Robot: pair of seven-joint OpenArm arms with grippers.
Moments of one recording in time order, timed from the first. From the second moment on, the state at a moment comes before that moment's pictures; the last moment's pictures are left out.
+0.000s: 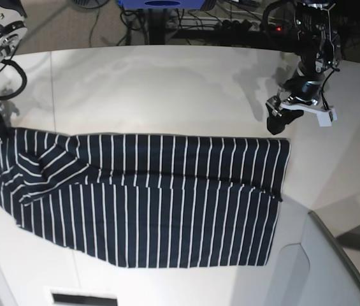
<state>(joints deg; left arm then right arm) 14.4 -11.7 -19.0 70.0 -45.2 -16.5 18.9 11.6 15.1 57.6 39.5 20.8 32.7 -38.4</state>
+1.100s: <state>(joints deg) 0.7 -12.3 -19.2 59.8 -44.7 -16.0 21.2 11.4 16.2 47.6 49.5 21.1 32.8 -41.8</state>
